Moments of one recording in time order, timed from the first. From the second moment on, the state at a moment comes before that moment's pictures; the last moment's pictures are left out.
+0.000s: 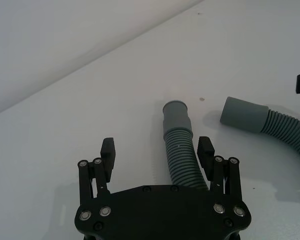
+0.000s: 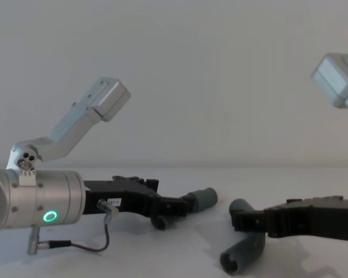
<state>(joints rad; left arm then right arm) -0.50 0.33 0.55 -1.23 -0.35 0.14 -0.54 0.01 0.24 -0.36 -1.87 0.21 0.59 0.05</state>
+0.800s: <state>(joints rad) -0.51 0.34 0.55 -1.22 -0.38 0.13 -0.57 0.04 0.20 -0.38 -1.82 0.18 0.63 0.05</state>
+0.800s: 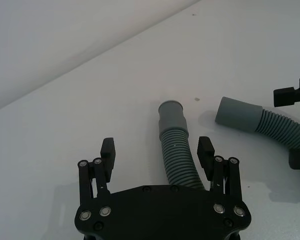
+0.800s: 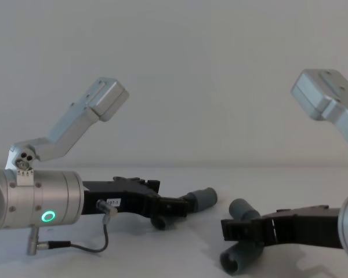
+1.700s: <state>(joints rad) -0.51 0.34 0.56 -1.22 -0.39 0.14 -0.57 0.06 0.18 -0.38 -1.79 0.16 0.64 0.06</state>
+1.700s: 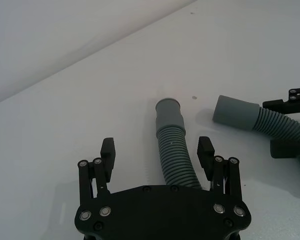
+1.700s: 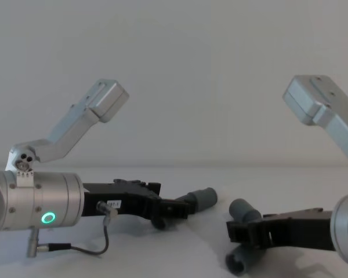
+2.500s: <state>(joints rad) -0.51 0.34 0.56 -1.22 -0.40 0.14 -0.57 0.06 0.18 -0.39 -1.79 0.16 0.64 0.06</state>
